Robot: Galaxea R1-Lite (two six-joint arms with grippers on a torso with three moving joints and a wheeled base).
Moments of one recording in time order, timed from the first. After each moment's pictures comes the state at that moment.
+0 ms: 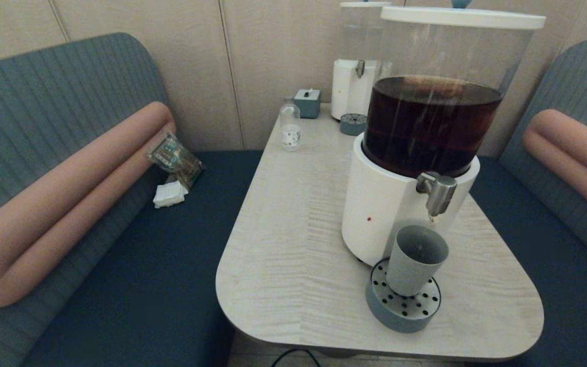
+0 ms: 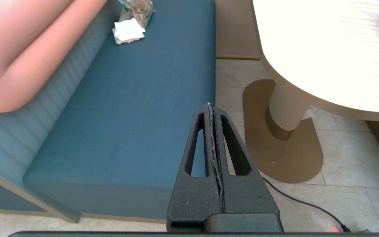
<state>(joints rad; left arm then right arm) -0.01 0.00 -0.02 0.05 0.02 -0.01 0.07 0.71 -0.84 0.14 0.14 -0.06</state>
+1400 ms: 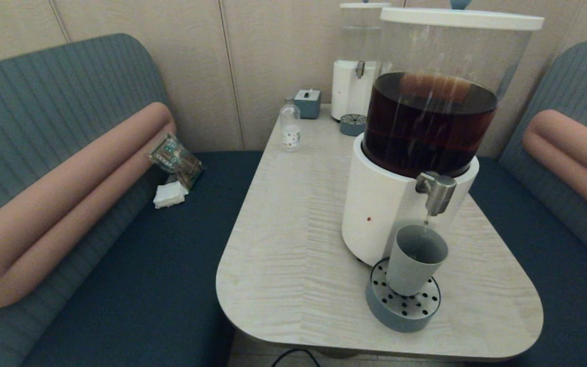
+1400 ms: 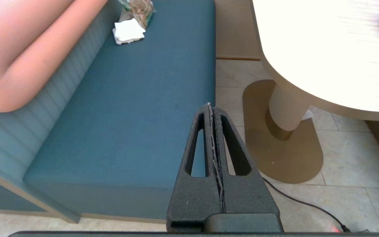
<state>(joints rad) -0.01 0.00 -0.02 0.05 0.02 -0.01 0.01 0.06 -0.27 0.03 0.09 -0.09</state>
